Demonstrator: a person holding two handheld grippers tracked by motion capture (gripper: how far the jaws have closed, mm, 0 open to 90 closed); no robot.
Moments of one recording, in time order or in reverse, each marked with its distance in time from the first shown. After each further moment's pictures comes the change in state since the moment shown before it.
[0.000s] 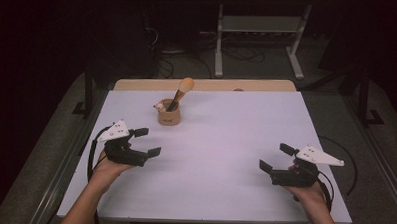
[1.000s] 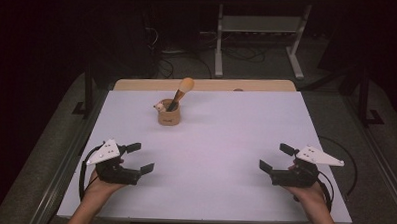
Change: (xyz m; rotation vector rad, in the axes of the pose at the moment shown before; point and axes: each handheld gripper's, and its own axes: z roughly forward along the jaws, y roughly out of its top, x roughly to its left) left arm -0.025 -0.036 -0.027 -0.030 0.035 0.002; right arm 0.000 0.000 0.000 -0.001 -0.001 -0.007
